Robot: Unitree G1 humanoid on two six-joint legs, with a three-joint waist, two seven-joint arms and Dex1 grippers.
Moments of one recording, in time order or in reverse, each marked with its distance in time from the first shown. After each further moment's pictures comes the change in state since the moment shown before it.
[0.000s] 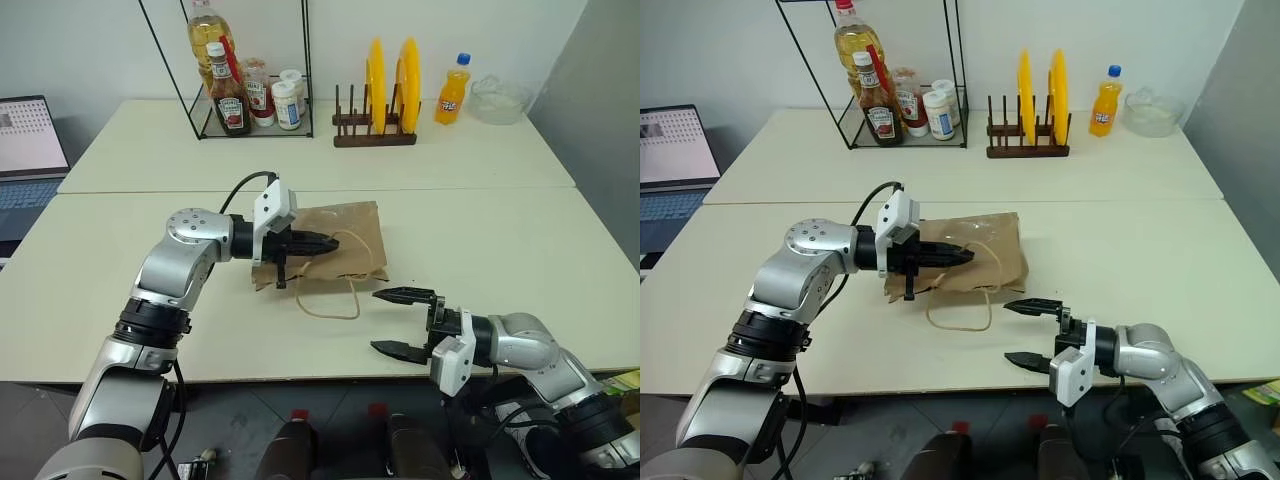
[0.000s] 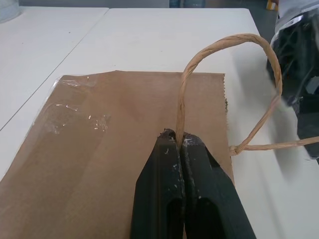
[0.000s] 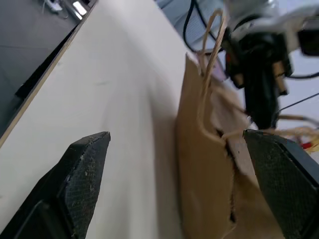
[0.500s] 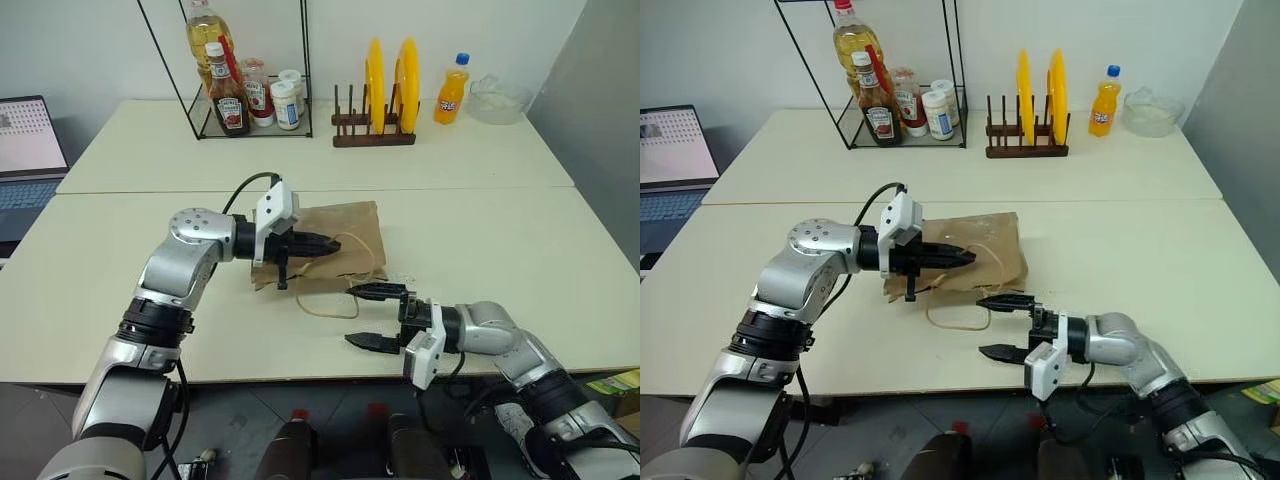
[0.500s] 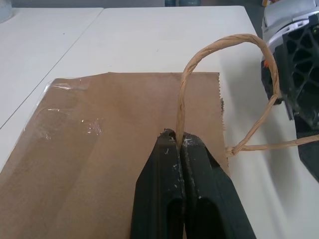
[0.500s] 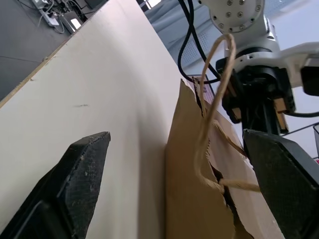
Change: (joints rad) left arm -0.005 -0.018 0.000 0.008 0.021 -0.015 -0.018; right arm -0.152 0.131 0.096 0.184 -0.128 -0.067 -0.054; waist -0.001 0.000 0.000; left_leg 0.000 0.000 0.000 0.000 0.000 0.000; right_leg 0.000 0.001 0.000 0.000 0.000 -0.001
